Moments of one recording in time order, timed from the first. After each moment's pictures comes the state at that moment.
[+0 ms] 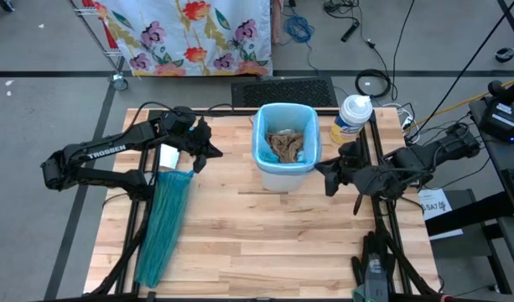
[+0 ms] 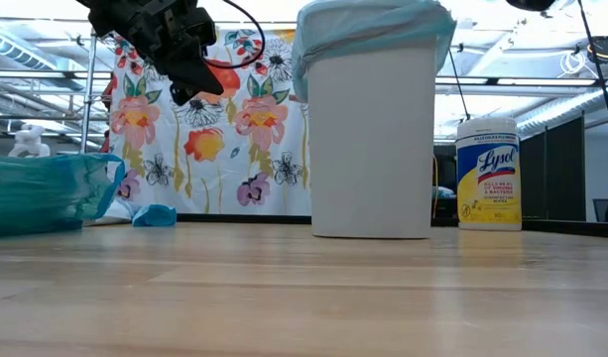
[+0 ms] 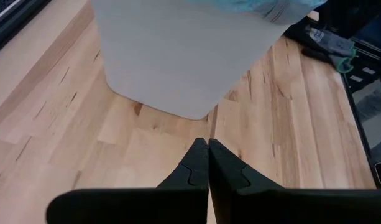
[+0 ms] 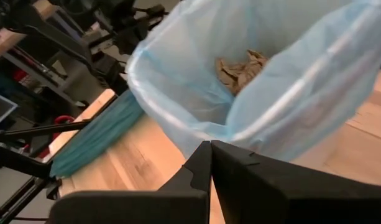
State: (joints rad) left arm 0.49 1.04 0.84 -0.48 0.46 -0.02; right arm 0.43 1.03 1.15 -0.82 0.73 1.09
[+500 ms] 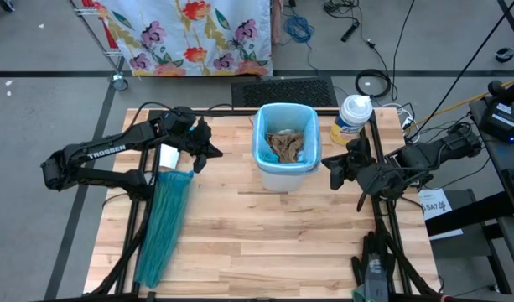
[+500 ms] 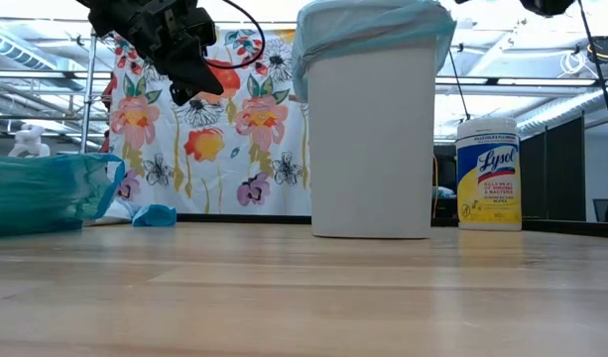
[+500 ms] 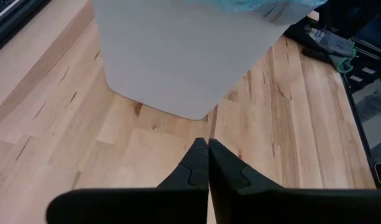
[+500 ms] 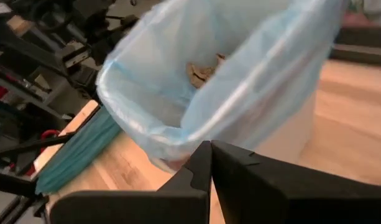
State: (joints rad) left arm 0.49 1.04 0.84 -0.48 0.46 -0.02; right arm 0.43 1.00 1.15 -0.94 0.78 1.22
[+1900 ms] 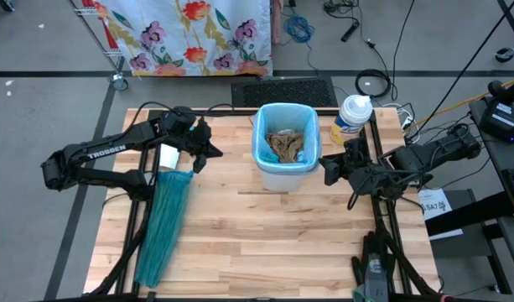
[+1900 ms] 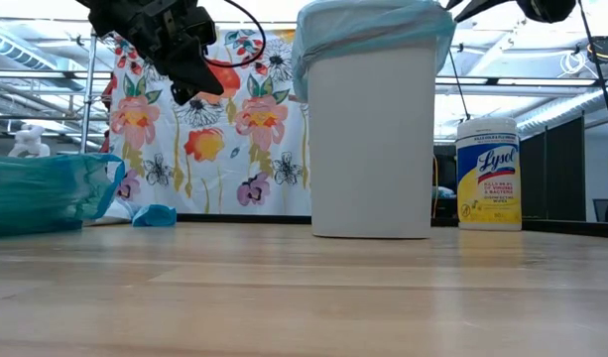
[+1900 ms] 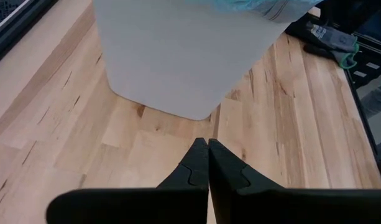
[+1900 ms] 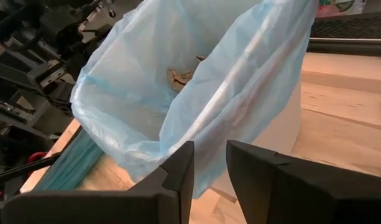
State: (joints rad) left arm 0.49 1.04 0.84 -0.48 0.46 0.01; right arm 0.40 1.04 1.15 -0.96 0.81 1.32
